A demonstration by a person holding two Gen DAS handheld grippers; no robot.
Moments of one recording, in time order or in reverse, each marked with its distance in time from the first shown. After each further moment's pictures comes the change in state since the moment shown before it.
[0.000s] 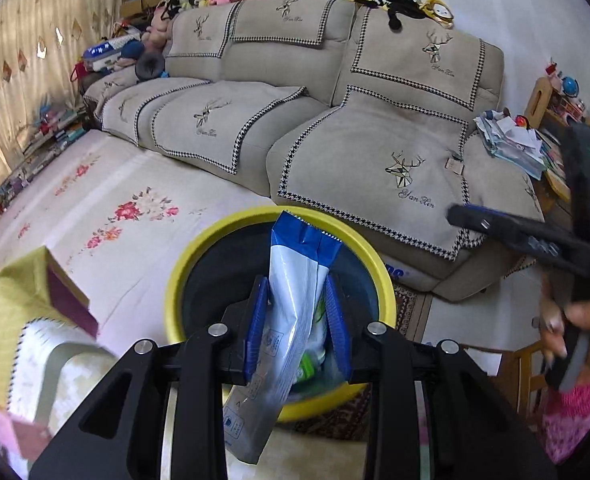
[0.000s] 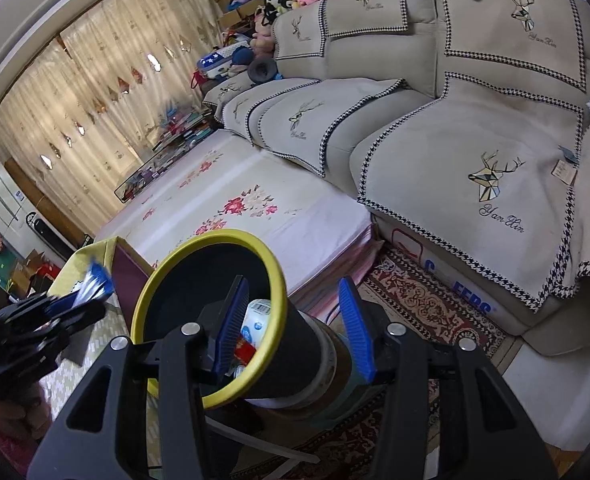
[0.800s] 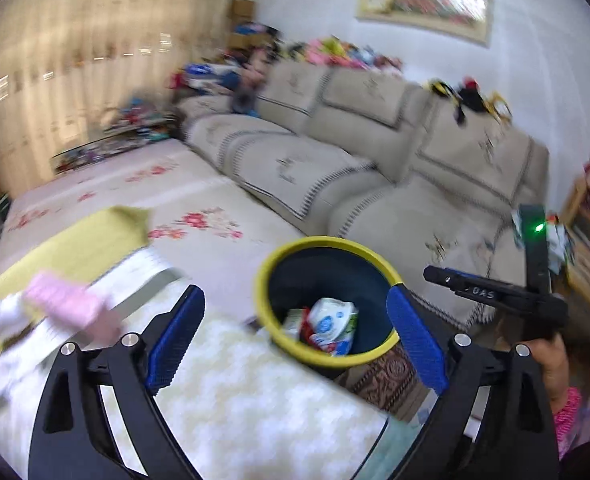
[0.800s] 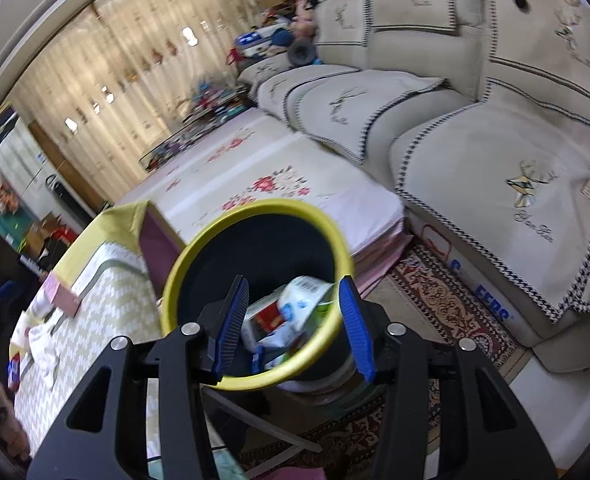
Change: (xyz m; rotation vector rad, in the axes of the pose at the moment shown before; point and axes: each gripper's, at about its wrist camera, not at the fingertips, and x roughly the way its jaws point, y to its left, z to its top) left arm -0.160 0.033 -0.106 -0.300 -0.279 0.200; right arm 0.009 0.062 -0.021 -0.129 0.062 0.082
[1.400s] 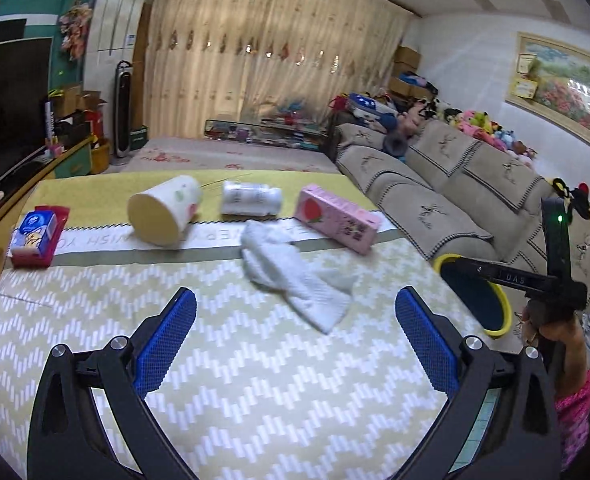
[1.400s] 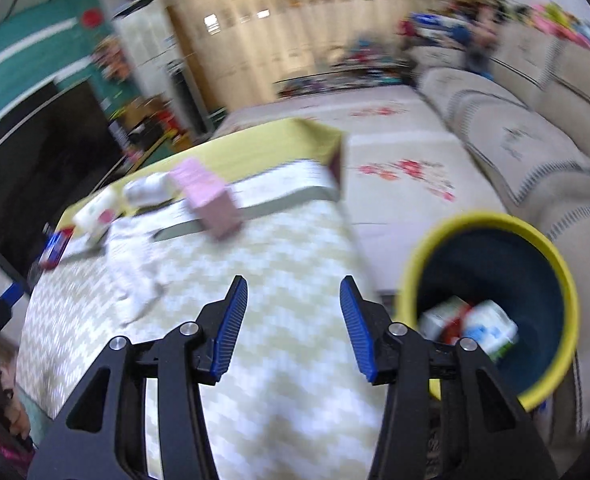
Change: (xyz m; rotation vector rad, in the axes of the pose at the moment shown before) left arm -0.167 0.159 -0.146 -0.364 -0.137 0.379; right arm 0.040 0.232 -0.047 -0.497 0.155 0.308
